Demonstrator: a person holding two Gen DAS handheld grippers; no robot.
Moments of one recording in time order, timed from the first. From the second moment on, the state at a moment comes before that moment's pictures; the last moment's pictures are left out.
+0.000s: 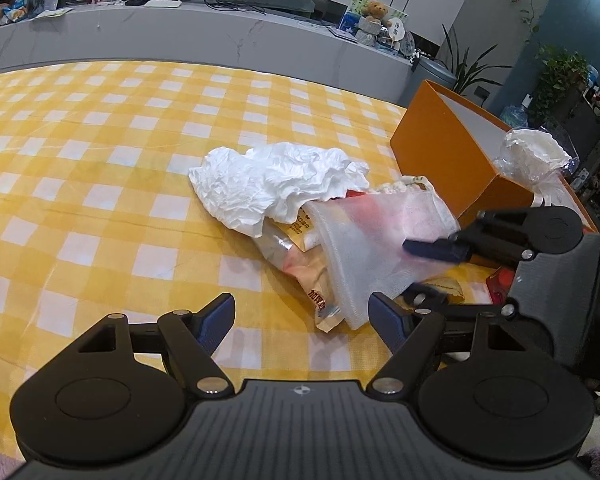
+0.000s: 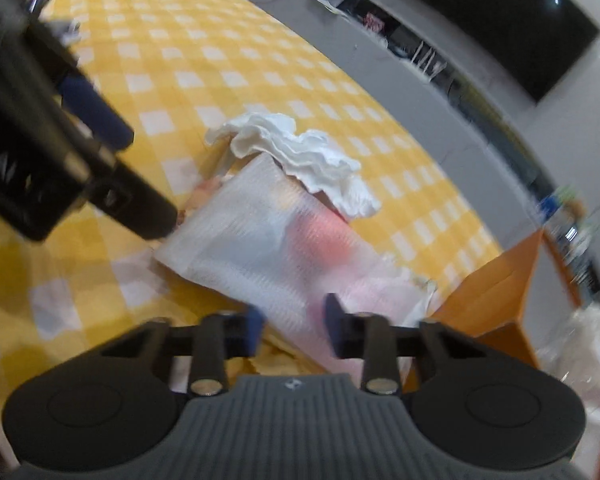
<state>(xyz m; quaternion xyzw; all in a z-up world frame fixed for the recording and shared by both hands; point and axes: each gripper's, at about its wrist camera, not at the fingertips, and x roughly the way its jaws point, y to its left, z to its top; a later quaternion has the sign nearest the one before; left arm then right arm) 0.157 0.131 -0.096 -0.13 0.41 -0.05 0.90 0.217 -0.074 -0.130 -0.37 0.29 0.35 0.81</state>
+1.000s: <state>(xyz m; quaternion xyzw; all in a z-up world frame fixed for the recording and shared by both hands) 0.141 0.065 -0.082 -0.07 0.38 -0.20 0.90 0.154 -0.208 -0.073 0.11 0.39 0.21 0.89</state>
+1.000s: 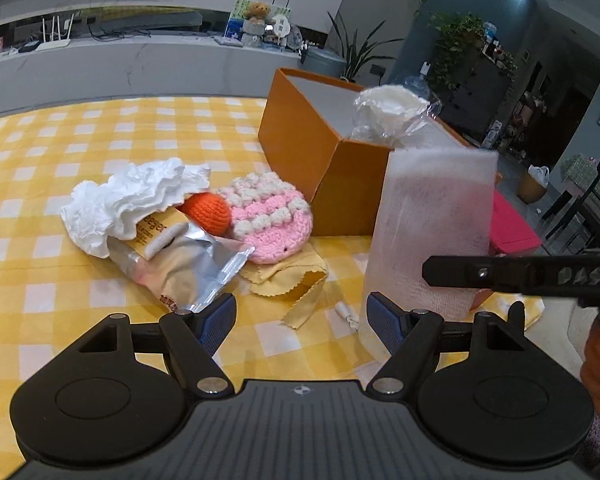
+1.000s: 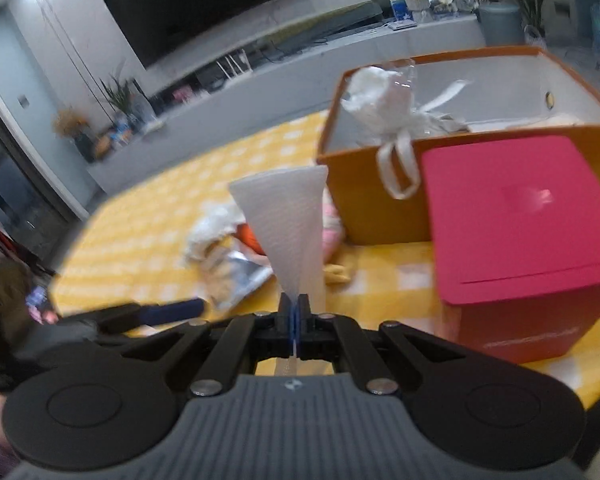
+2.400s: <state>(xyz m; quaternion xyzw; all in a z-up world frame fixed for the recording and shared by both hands) 0.179 0.034 -0.105 -0.04 0.38 -0.15 0.91 0.162 -0.200 -0.075 -0.12 0.26 0.21 0.93</state>
